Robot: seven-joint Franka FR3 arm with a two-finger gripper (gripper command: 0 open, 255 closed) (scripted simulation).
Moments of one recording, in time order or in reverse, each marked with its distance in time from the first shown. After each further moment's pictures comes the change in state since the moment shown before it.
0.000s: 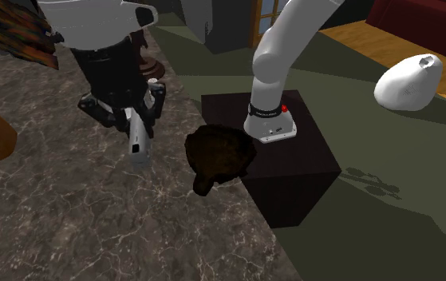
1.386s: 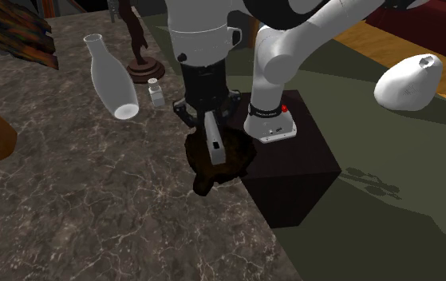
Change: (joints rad) arm 0.311 -0.434 -0.171 -0.409 0.202 -0.065 -0.050
